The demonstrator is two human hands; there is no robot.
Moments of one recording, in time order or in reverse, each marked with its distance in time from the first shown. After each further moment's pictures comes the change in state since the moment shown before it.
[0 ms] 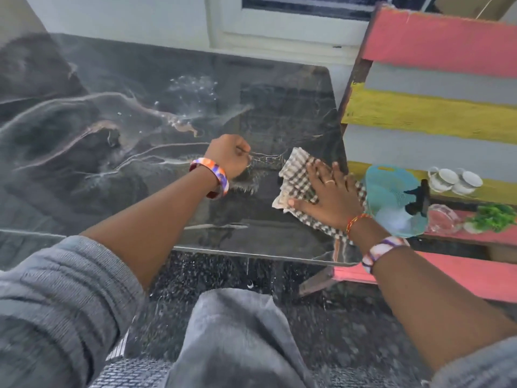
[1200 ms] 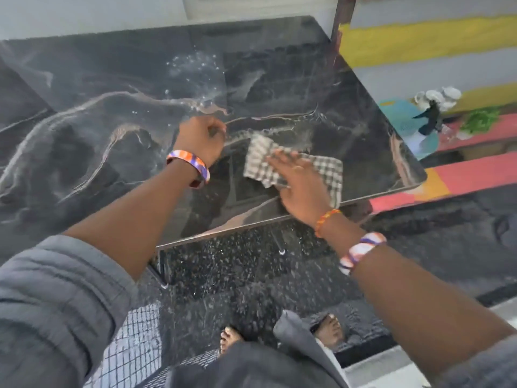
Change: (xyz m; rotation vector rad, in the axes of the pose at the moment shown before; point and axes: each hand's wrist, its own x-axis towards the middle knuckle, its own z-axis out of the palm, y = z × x) left_hand 0.012 -0.120 -0.099 0.105 0.019 0.260; right_hand -0.036 -0.216 0.043 0.333 0.343 0.064
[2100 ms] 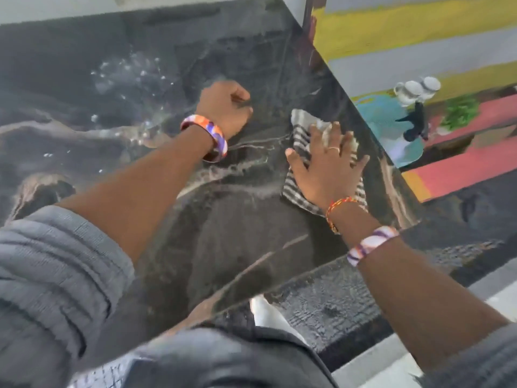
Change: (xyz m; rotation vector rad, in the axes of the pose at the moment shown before) left_hand 0.134 0.074 0.083 -0.126 -0.206 0.107; right_hand 0.093 0.088 -0.026 -0.296 0.028 0.597
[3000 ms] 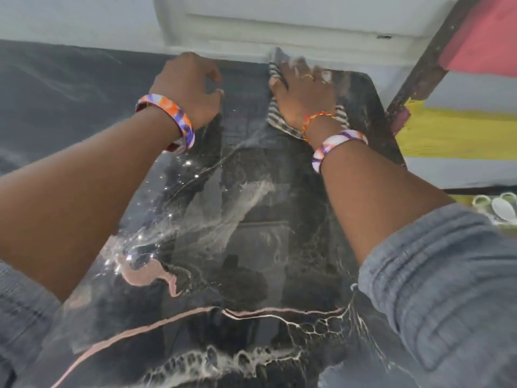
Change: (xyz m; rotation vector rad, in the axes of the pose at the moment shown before) left_hand 0.190 -0.085 -0.073 0.339 0.227 -0.066; right_hand 0.333 -0.198 -0.006 -0.052 0.032 -0.492
